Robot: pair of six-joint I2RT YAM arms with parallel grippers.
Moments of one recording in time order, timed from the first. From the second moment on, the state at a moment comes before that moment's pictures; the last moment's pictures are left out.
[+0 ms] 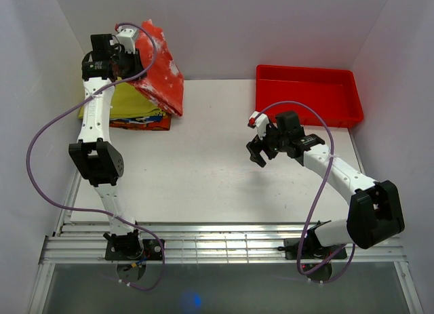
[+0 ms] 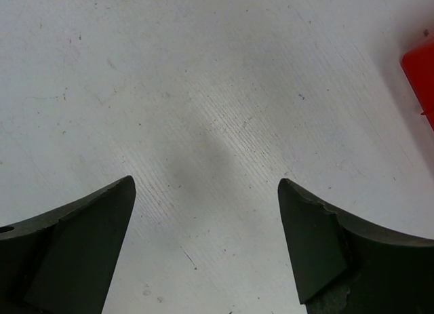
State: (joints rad) left arm 0.05 2.02 2.26 -0.79 0.40 0.15; right arm 0.44 1.37 0.97 -0.37 -0.35 -0.43
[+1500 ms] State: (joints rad) left arm 0.28 2.19 2.20 -0.63 0.44 0.18; right arm 0.44 1.41 0.97 -0.37 -0.36 -0.43
